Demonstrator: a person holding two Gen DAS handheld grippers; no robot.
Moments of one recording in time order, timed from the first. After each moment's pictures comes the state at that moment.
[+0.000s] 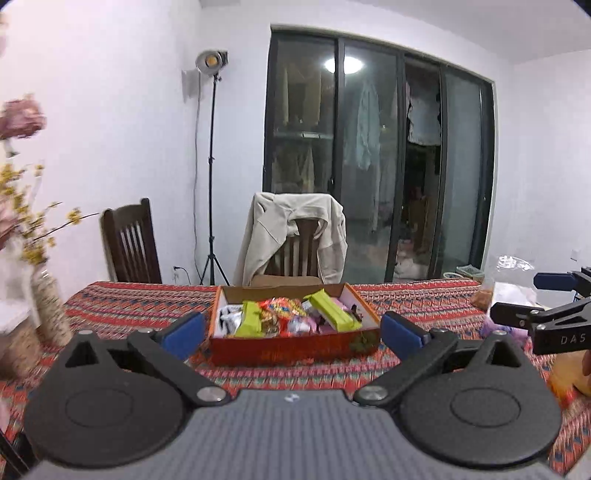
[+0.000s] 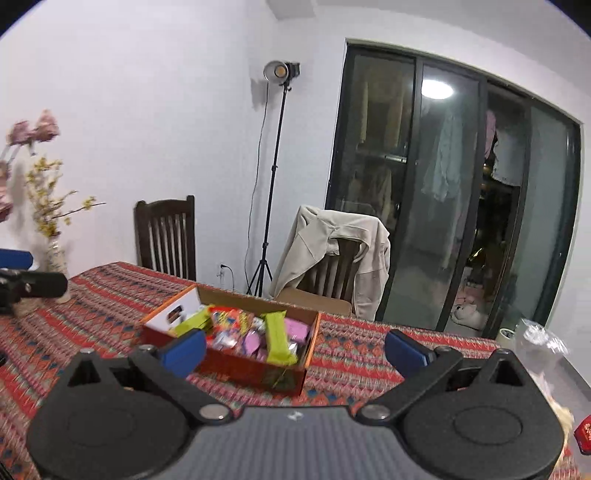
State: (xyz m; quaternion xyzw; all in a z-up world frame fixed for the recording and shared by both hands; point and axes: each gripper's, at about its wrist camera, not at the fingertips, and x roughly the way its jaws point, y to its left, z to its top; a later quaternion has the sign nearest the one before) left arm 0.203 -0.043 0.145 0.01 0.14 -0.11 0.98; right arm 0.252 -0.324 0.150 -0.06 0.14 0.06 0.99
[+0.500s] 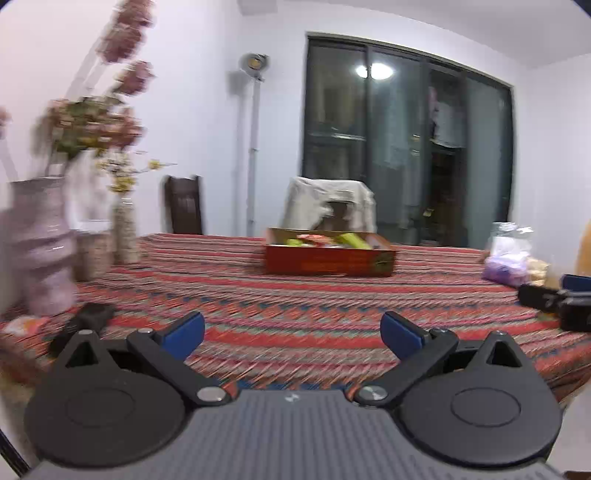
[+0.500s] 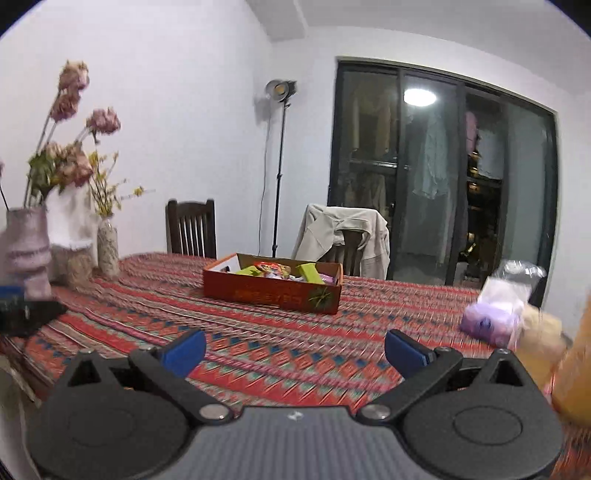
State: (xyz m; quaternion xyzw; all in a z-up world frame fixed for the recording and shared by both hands) left arm 0.002 0.018 0.032 0.00 0.13 -0.04 0.99; right arm 0.030 -0.272 0.037 -0.01 0.11 0.05 0.99
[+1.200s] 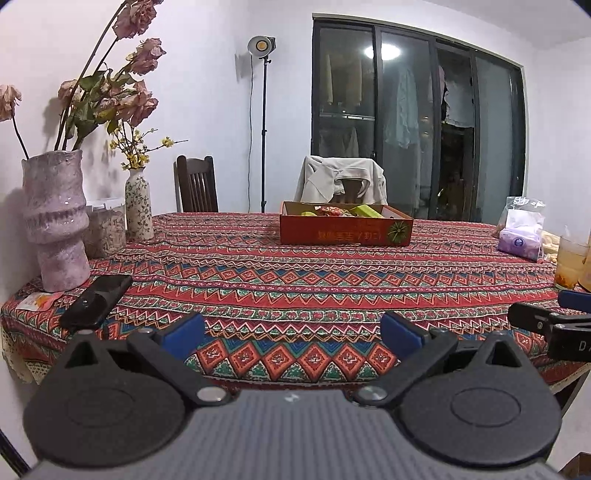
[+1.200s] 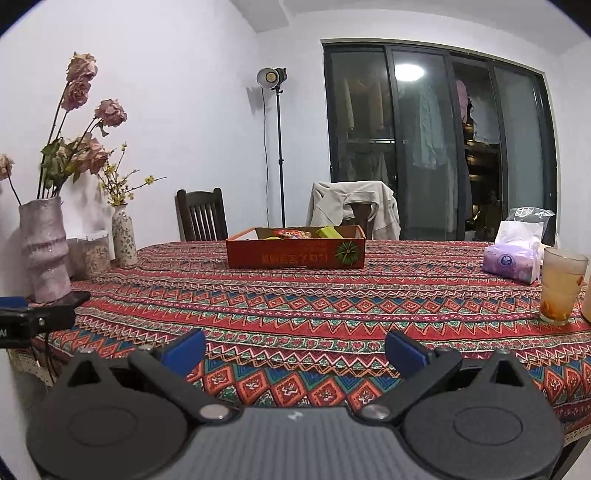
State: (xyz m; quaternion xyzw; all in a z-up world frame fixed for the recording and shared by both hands) left arm 0.003 0.024 0.007 0.01 0.17 -0.04 0.99; right arm 0.011 -0.240 -0.022 0.03 0.13 0.05 0.99
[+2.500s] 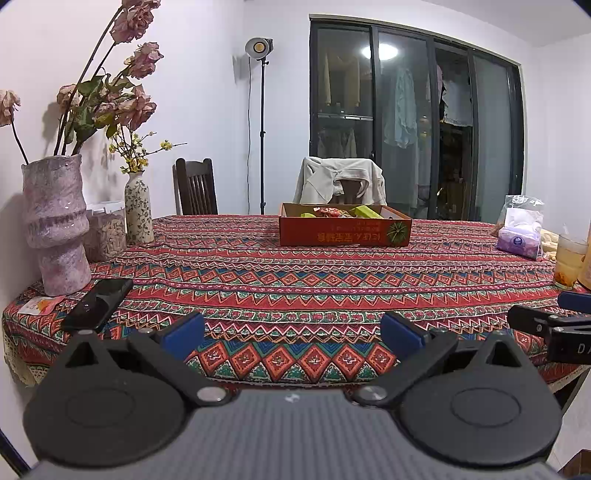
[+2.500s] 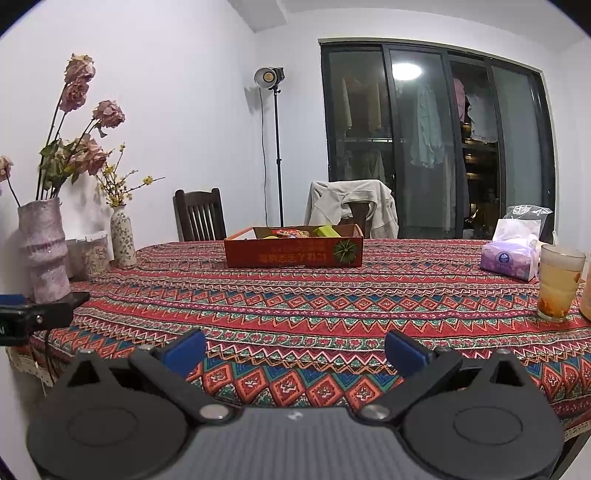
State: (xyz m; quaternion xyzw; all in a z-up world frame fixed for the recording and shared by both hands) left arm 0.003 0.025 0.008 0.01 0.16 -0.04 0.99; right arm 0.008 -0.240 -0.022 0.03 0.13 0.05 0.99
